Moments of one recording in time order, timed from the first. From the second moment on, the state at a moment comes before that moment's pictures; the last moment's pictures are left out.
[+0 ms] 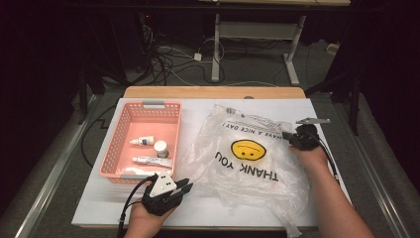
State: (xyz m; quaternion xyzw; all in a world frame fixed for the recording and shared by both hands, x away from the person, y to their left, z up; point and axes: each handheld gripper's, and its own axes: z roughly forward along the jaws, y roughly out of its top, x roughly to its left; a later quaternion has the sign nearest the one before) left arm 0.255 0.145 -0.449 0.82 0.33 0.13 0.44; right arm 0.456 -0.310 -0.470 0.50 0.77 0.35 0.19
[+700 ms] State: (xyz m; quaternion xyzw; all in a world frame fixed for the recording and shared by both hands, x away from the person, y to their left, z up) left arm 0.274 0.198 -0.411 0.76 0.40 0.16 0.49; right arm 0.472 -0.363 -0.465 0.58 0.70 0.33 0.24
